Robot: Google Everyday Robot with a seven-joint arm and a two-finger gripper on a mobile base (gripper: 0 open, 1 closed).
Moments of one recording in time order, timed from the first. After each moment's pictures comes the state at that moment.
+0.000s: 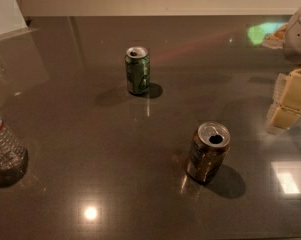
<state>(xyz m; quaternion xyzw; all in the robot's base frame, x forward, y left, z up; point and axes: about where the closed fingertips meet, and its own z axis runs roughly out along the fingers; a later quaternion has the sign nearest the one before) 0.438 -0.217 0.976 -0.60 0.78 -0.03 0.16</state>
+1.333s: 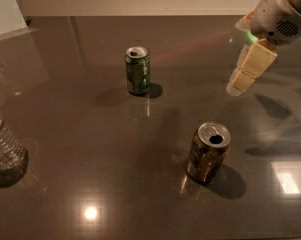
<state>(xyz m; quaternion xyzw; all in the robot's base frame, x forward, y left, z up) 0.530 -0.187 0.971 -0.58 0.78 0.03 0.24</state>
